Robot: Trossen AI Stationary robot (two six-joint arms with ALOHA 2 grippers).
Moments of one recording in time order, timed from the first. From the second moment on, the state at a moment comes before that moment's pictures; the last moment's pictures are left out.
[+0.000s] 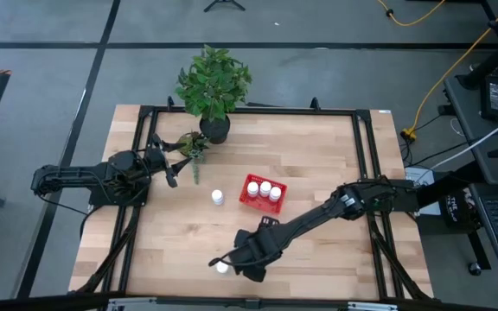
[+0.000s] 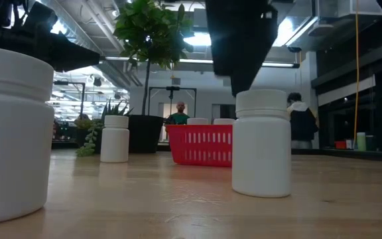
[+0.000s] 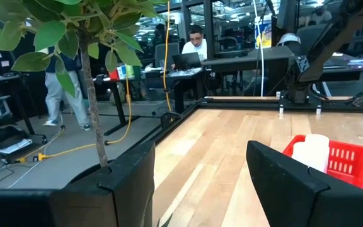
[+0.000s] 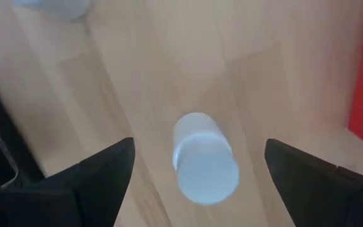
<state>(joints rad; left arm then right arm) 0.09 0.11 0.05 0.10 -0.38 0.12 0.47 2.43 2.33 -1.39 0.08 0.81</state>
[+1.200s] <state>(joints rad) 0.09 0.11 0.05 0.10 -0.38 0.12 0.47 2.48 2.28 -1.41 0.00 1.02</state>
